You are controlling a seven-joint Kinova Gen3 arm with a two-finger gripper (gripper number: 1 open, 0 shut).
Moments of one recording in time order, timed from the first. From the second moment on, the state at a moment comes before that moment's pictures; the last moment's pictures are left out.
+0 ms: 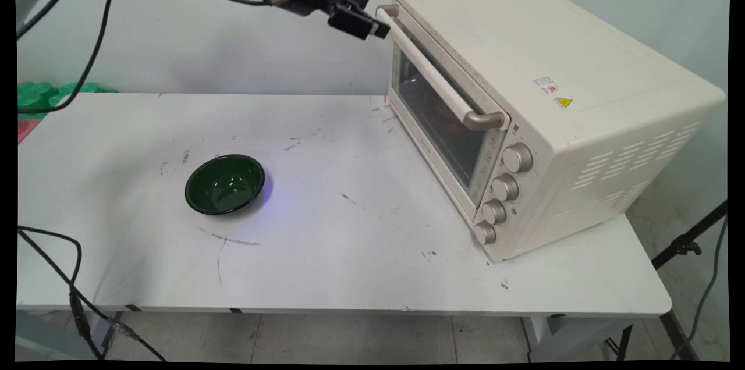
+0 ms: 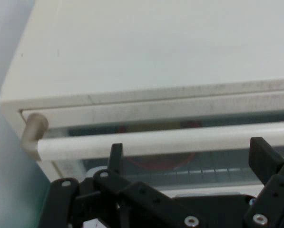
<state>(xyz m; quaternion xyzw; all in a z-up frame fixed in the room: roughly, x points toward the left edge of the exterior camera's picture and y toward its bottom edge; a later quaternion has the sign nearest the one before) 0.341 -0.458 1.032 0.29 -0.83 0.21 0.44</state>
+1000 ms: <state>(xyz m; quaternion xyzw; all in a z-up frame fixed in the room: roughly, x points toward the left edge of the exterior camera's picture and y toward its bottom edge) 0.292 -0.500 1.019 0.29 -0.83 0.23 0.41</state>
